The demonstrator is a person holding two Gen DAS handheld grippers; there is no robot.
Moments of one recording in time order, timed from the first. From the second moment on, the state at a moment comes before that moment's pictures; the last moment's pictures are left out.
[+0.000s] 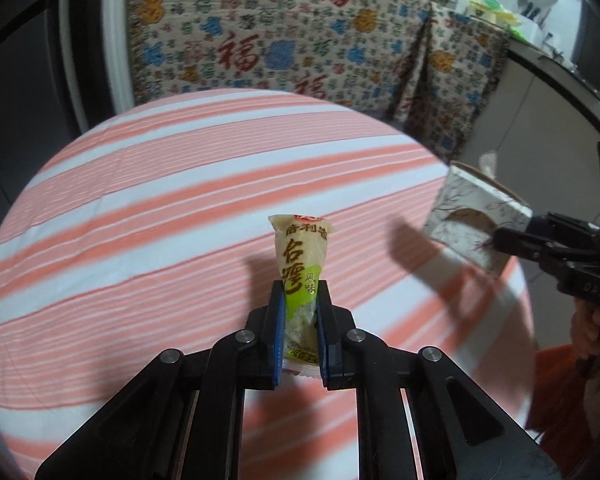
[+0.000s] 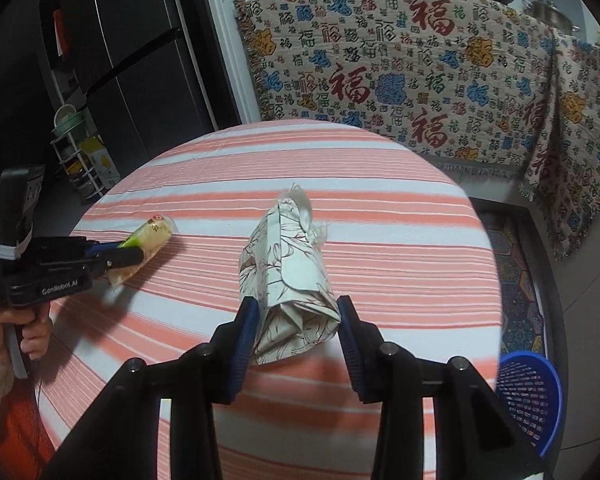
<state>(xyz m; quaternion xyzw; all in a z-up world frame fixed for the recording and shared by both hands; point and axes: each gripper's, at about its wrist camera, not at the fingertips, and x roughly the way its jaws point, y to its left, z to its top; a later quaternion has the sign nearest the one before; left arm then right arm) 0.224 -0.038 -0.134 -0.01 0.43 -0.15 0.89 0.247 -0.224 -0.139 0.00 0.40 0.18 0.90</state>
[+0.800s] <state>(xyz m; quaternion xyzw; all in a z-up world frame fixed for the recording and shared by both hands) 0.224 -0.339 -0.132 0.02 0.43 -0.31 0.85 0.174 -0.467 -0.136 0.07 0.39 -0.04 0.92</state>
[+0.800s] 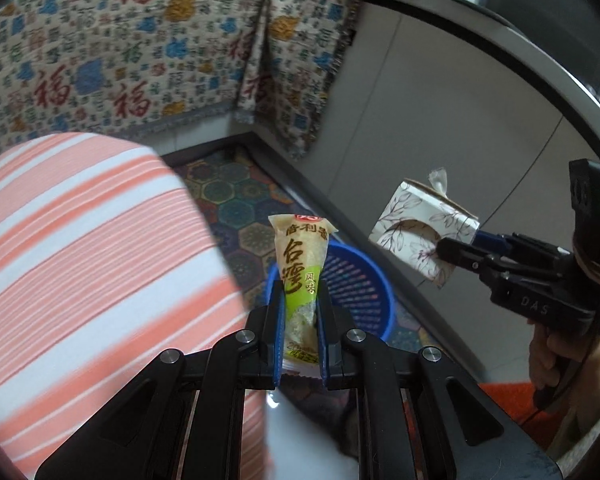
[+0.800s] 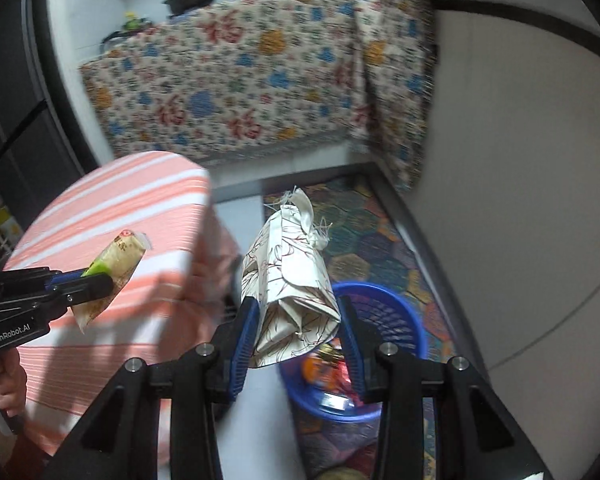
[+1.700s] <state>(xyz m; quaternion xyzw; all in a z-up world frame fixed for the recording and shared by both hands) 0.259 -0.452 -0.211 0.05 0.47 -0.33 0.82 0.199 -0.583 -0.208 0.12 0.45 -0.08 0.88</state>
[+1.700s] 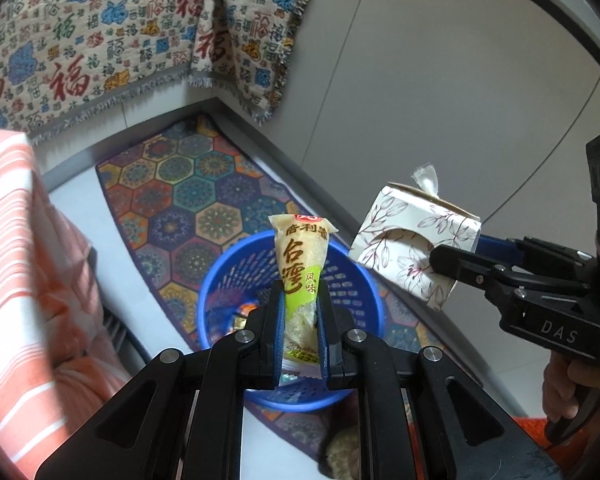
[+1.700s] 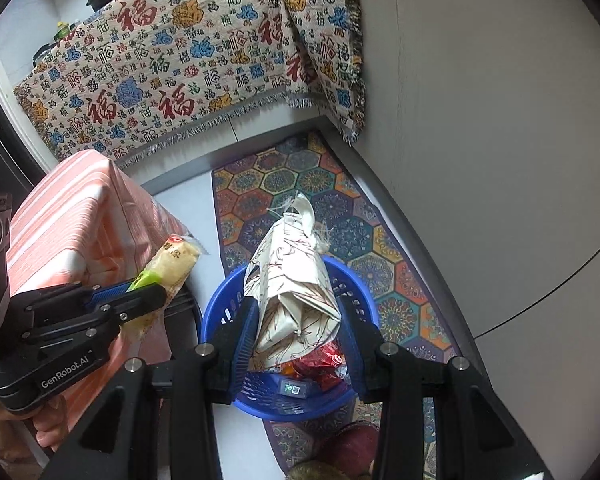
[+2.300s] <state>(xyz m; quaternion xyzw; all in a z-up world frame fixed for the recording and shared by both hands) 0.276 -0.468 -0.233 0.05 0.48 -0.32 0.82 0.224 -0.609 -0.256 0.17 0.47 -0.06 0.86</state>
